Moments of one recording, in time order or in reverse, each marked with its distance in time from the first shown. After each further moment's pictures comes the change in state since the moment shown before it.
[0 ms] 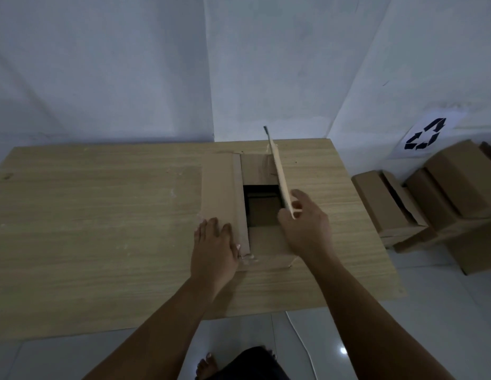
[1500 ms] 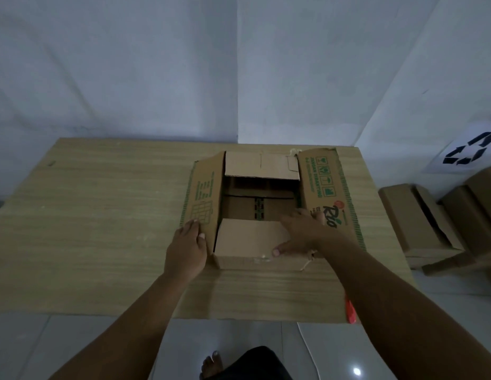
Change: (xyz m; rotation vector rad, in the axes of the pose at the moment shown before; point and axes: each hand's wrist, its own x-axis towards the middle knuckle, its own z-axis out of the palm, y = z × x) left_hand 0.000 -0.081 -0.003 -0.241 -0.008 -0.348; right_hand 0.070 0.016 0.029 -0.821 -0.826 -0.313
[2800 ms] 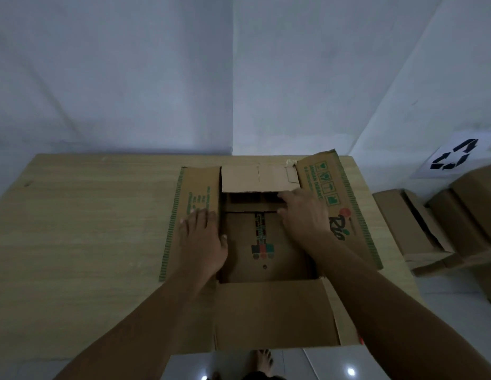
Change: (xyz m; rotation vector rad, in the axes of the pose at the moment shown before) left_hand 0.055 0.042 -0.014 0.274 0.112 0.234; right_hand 0.015 -0.034 -0.046 0.154 0.655 0.191
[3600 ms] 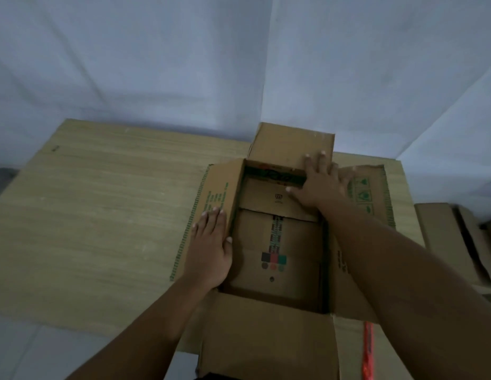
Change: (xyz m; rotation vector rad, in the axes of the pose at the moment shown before) left_hand -0.001 0.002 0.032 -0.170 -0.020 -0.093; right_hand 0.151 0.042 0.057 -0.212 -0.331 0.014
